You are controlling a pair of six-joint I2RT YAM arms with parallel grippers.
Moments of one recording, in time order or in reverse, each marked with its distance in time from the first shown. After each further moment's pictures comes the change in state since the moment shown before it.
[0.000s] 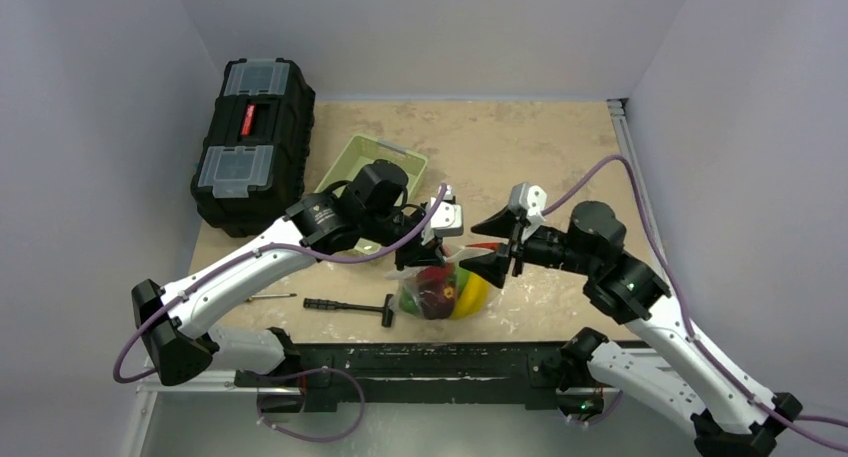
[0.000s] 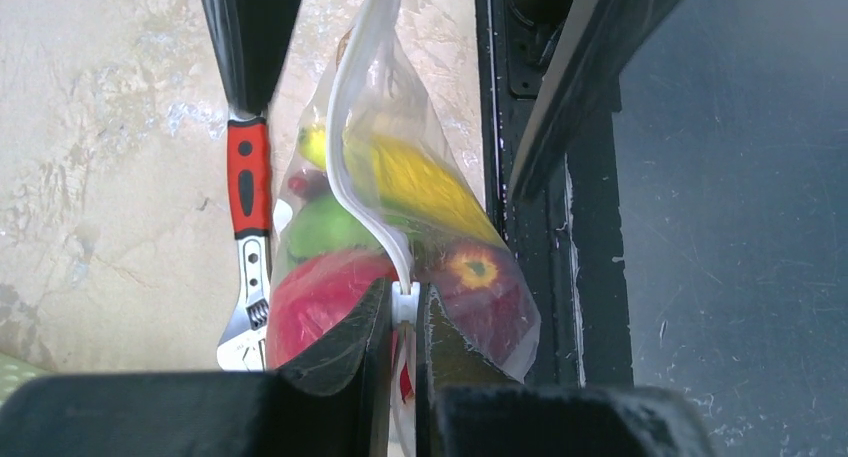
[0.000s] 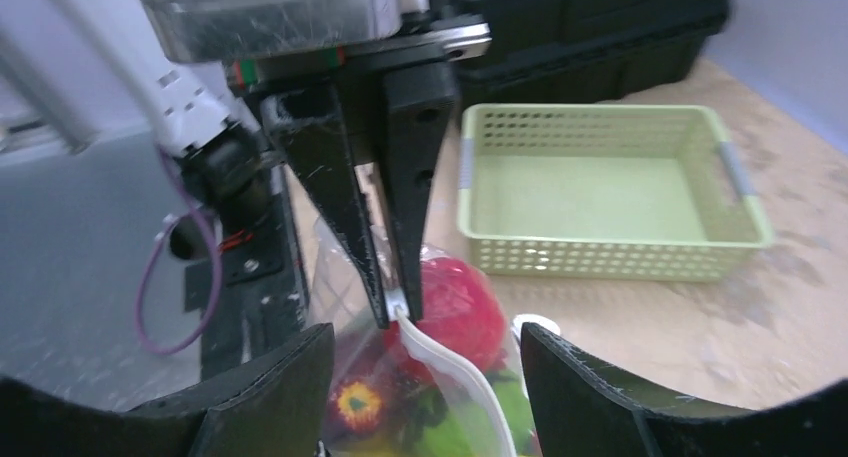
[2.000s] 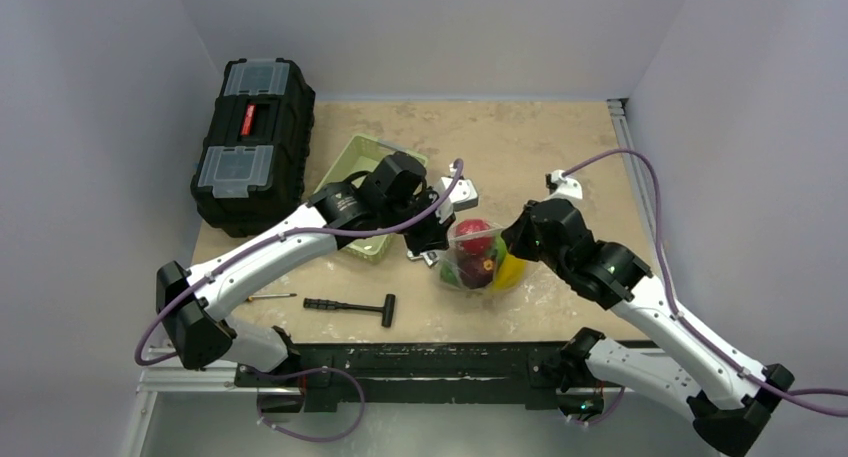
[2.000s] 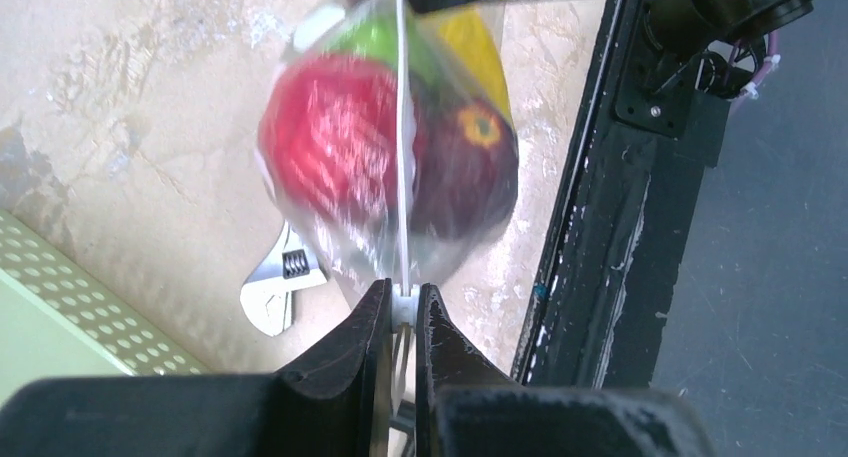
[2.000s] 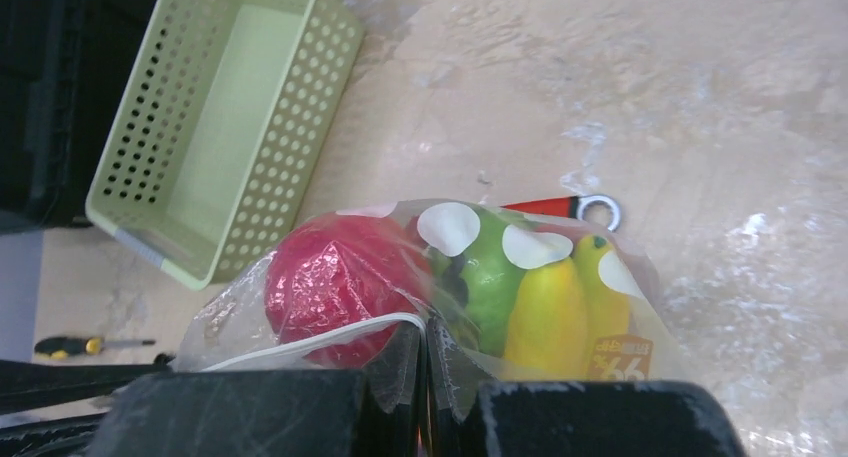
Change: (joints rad) left arm 0.011 0.122 0.076 -0.005 -0.216 -0.177; right arm 0.048 0.171 0.058 -0.370 0.814 0.774
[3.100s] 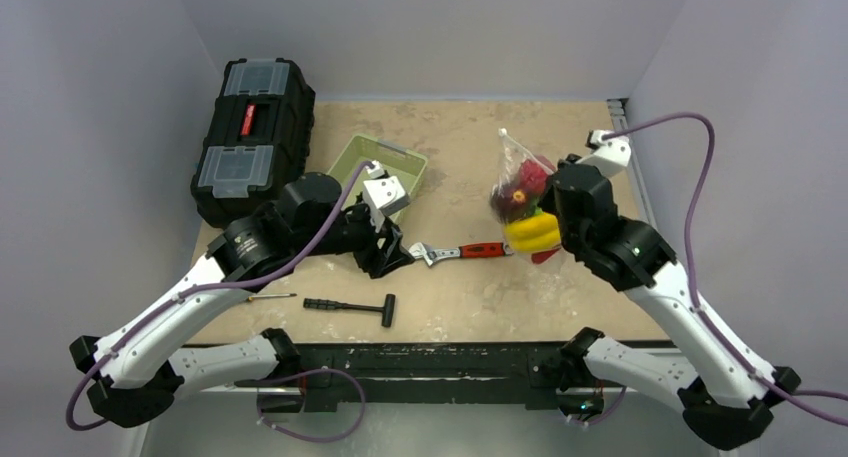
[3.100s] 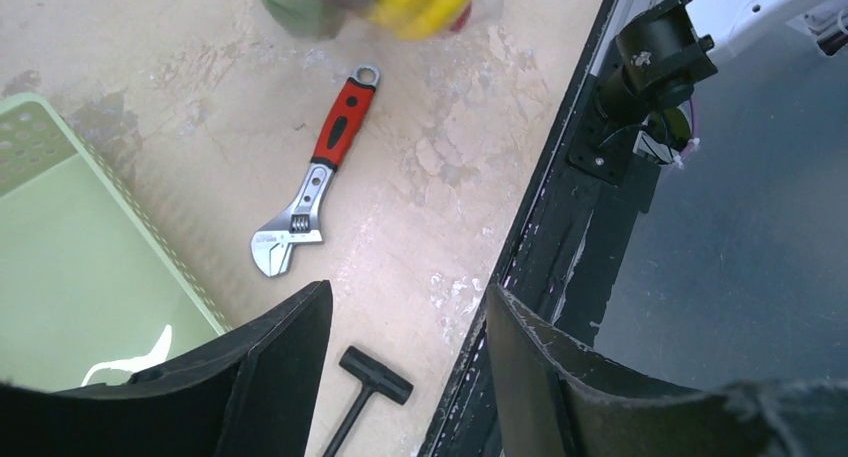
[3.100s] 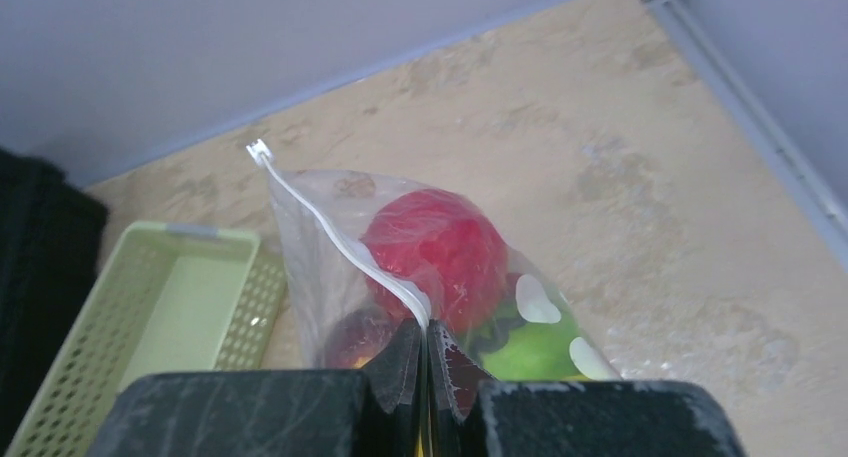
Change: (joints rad) left arm 0.010 -0.406 -0.105 -0.058 -0.091 -0.180; right arm -0.039 0.026 0.256 -0.040 0.388 -0.131
